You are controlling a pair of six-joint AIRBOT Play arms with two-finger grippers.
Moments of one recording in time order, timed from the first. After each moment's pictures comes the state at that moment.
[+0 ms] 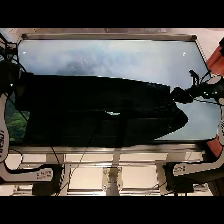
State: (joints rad) left arm 0.14 -1.44 1.40 2.19 -0.90 -1.81; right arm -0.39 -1.57 1.26 -1.05 1.20 1.21
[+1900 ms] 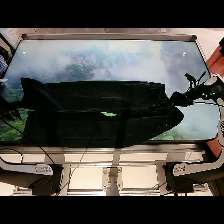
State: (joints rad) left arm 0.54 -1.53 1.39 1.70 -1.60 -1.48; right arm -0.38 -1.57 1.25 -1.15 1.30 1.17
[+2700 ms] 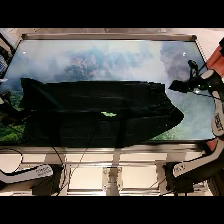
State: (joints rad) left arm 0.55 -1.35 1.02 1.61 -1.14 -1.52; right arm -0.32 -1.74 1.48 -1.14 1.01 1.14
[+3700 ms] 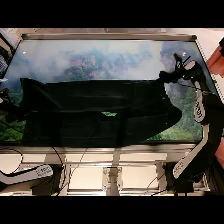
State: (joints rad) left arm 0.55 -1.34 1.02 1.46 -1.07 -1.53; right arm -0.23 -2.03 1.88 -1.10 1.06 1.32
